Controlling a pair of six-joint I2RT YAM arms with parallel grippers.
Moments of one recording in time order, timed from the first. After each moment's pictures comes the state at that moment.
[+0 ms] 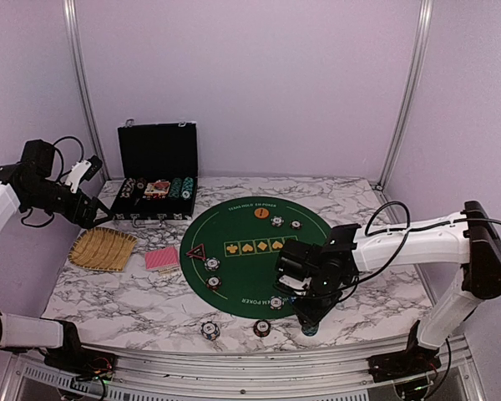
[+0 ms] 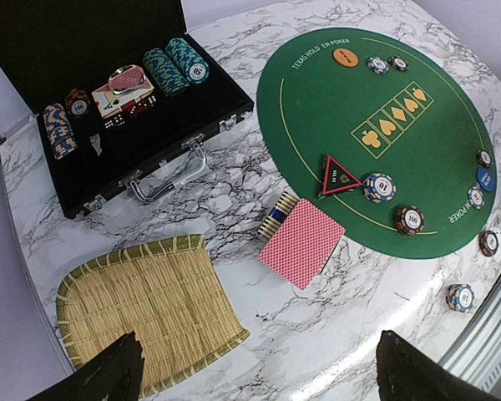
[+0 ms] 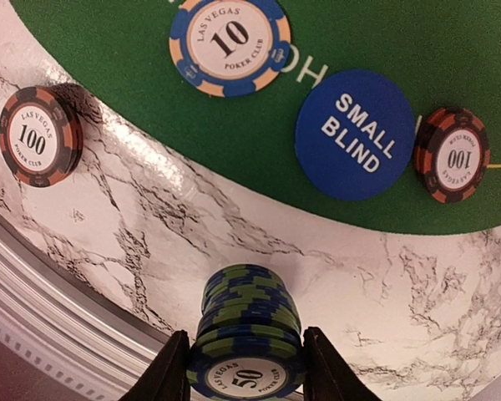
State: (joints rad) left arm 0.06 1.13 1.20 -1.01 0.47 0.46; right arm 1.09 1.61 1.07 -0.98 0.01 0.35
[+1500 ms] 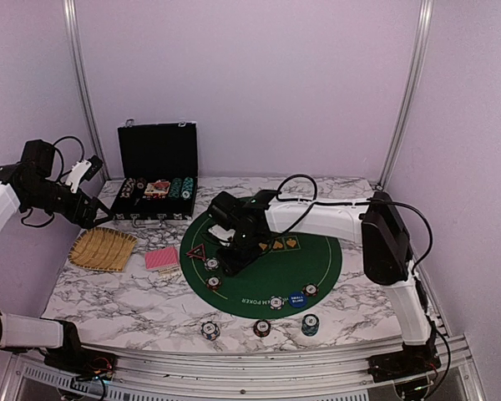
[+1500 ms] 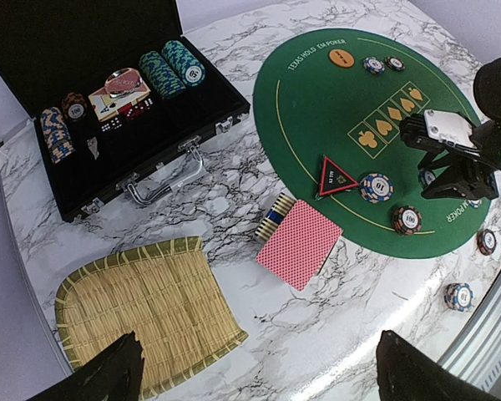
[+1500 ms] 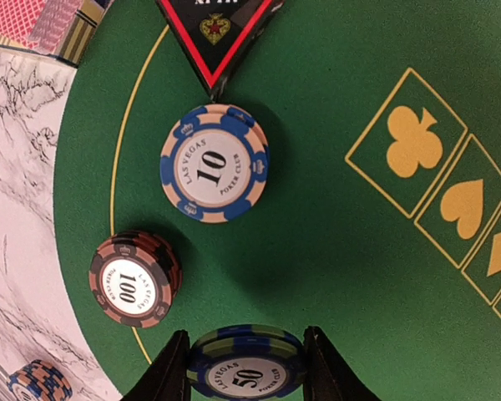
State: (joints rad) left arm 0.06 1.13 1.20 -1.01 0.48 0.47; right arm 0.99 2.27 1.94 -0.91 -0.02 0.21
